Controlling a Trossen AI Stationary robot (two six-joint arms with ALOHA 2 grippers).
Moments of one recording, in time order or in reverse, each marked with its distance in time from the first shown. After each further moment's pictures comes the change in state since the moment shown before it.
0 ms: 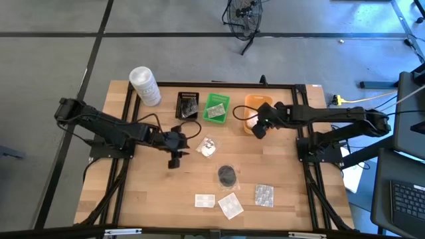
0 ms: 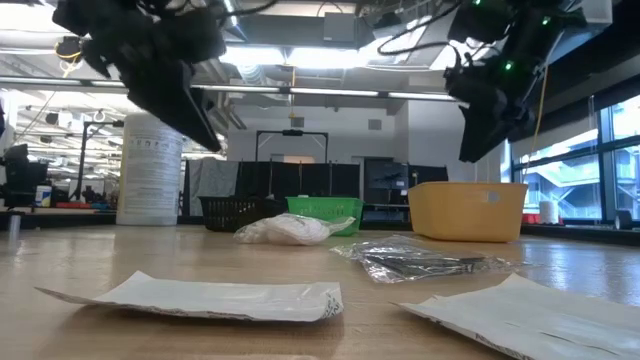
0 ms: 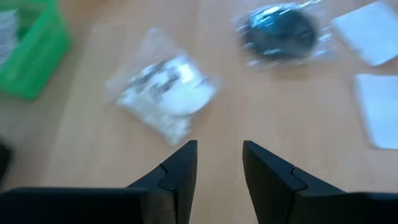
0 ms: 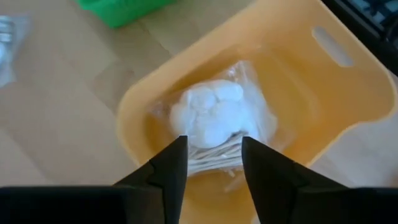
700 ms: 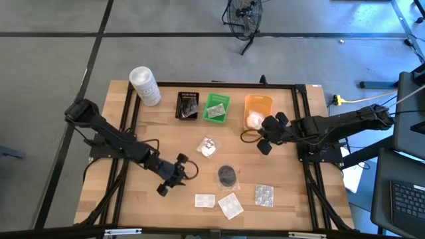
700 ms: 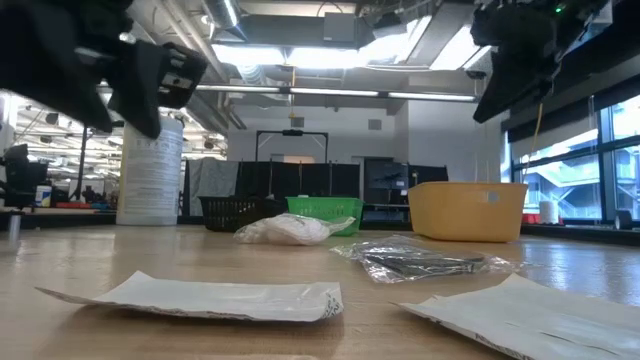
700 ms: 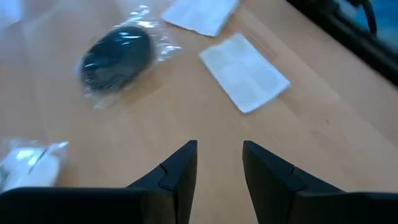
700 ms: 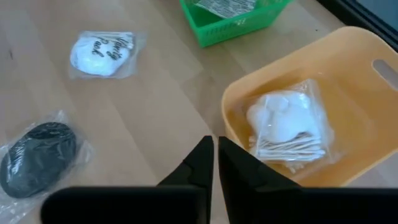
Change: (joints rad) left arm -0.335 0.177 0.000 0.220 0.013 0.297; right arm 0.351 -0.128 -0.001 -0.011 0.118 0.151
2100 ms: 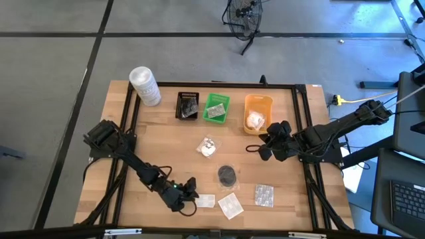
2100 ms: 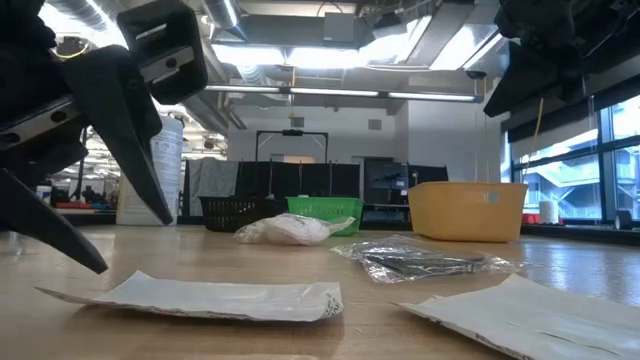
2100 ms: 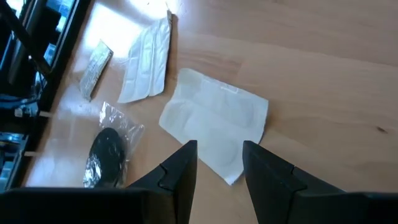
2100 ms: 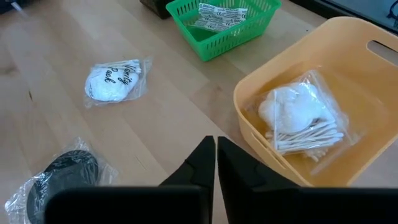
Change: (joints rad) left arm -0.169 0.441 0.071 0.460 -0.238 0.578; right arm 0.208 0.000 -0.057 0.023 0.225 0.326
